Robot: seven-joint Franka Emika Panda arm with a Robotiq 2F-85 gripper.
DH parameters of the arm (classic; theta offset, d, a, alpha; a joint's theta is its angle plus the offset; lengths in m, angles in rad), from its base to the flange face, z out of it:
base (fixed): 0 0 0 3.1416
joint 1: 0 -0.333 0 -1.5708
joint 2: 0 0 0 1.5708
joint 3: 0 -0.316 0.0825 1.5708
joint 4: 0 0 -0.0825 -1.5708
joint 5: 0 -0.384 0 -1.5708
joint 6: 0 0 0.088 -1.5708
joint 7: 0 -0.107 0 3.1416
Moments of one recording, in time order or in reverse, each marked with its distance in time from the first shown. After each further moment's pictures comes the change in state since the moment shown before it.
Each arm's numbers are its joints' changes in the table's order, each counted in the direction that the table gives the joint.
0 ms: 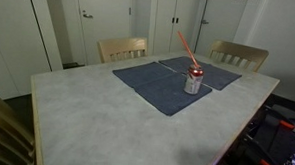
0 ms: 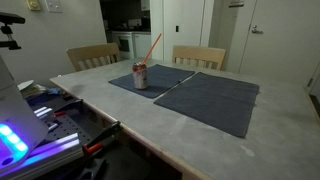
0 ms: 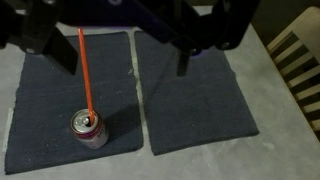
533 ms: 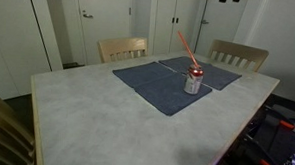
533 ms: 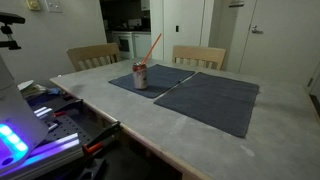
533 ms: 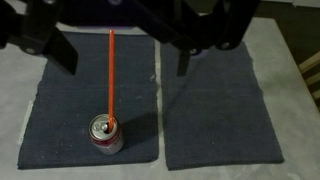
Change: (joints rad) arm -0.083 -0.111 -0.005 -0.038 -0.004 0.071 0.047
